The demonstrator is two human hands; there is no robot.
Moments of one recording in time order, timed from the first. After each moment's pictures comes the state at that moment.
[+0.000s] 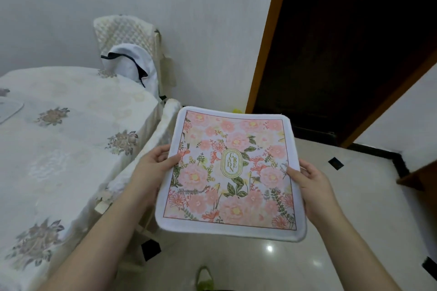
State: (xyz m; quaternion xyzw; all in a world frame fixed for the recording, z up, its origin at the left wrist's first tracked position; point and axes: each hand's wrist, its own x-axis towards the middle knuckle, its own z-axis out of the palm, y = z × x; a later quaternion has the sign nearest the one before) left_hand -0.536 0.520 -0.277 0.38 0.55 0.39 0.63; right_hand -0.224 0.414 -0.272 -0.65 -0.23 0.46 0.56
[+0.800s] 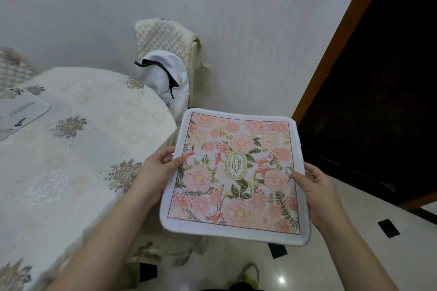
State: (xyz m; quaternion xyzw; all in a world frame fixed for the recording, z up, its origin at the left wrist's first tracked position) left_hand -0.499 0.715 -0.280 0.31 0.61 0.46 0.57; right_hand -0.173 0.690 -0.293 -0.61 -0.30 0.54 0.50
